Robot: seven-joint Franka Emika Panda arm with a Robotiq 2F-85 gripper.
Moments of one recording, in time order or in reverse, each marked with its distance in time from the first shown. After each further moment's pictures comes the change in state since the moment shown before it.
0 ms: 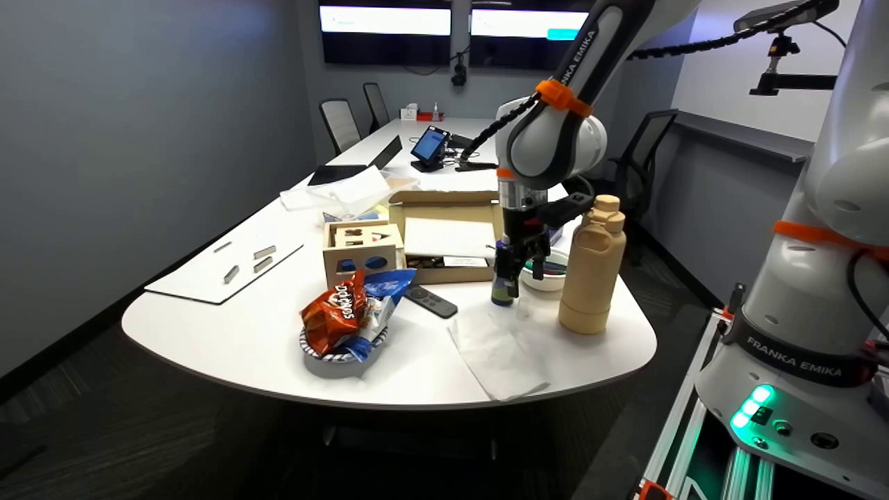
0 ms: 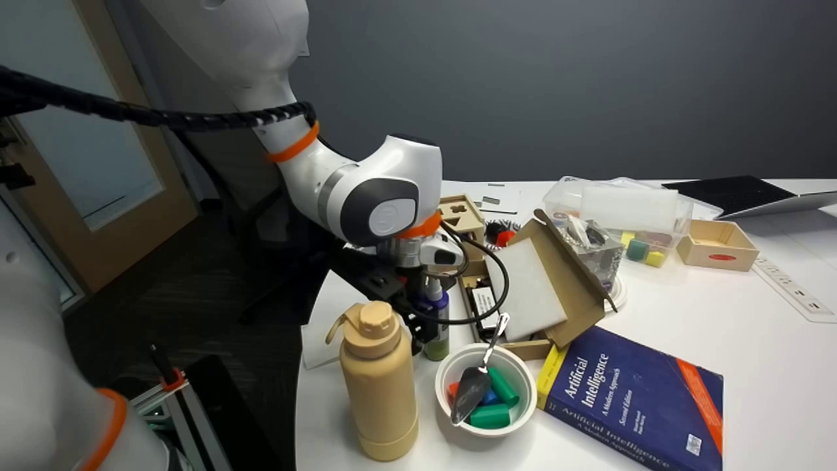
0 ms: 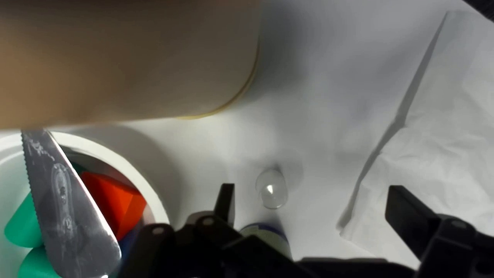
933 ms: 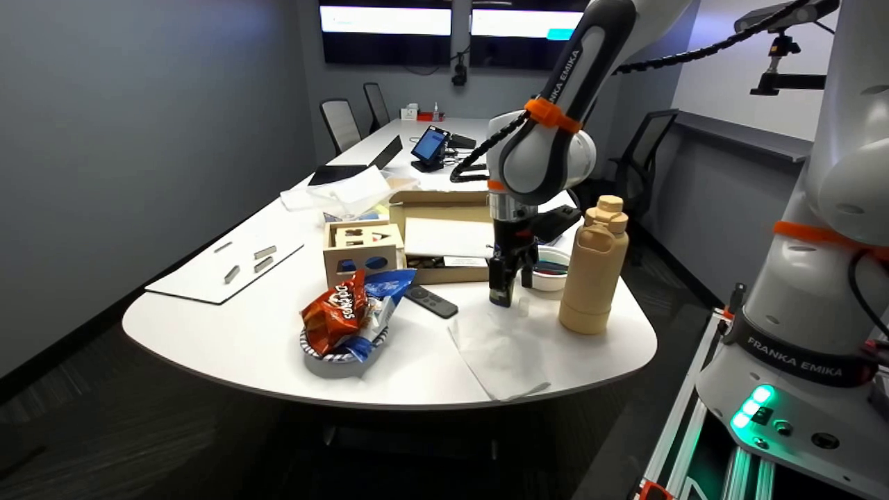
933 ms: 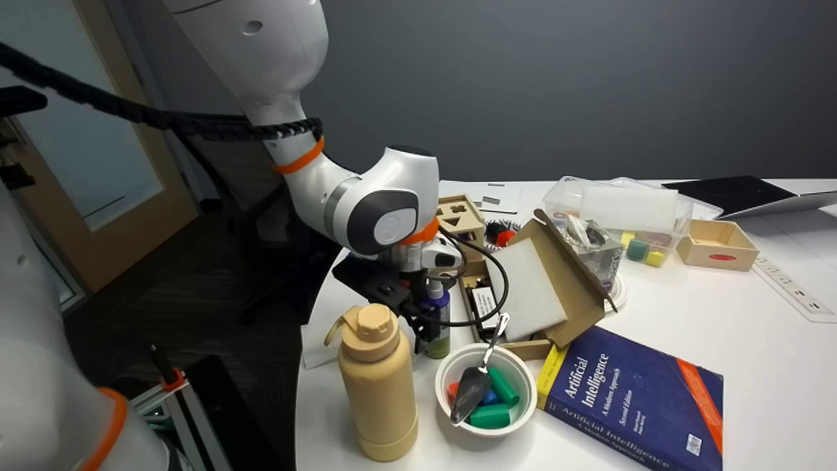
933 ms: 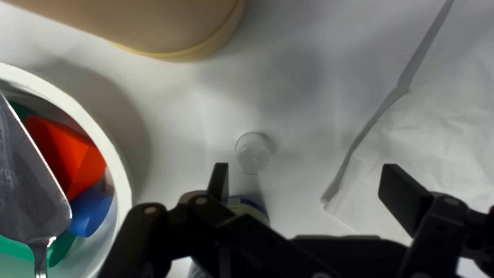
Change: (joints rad) arm 0.010 0.088 0.015 0.033 -0.021 0.074 -0.033
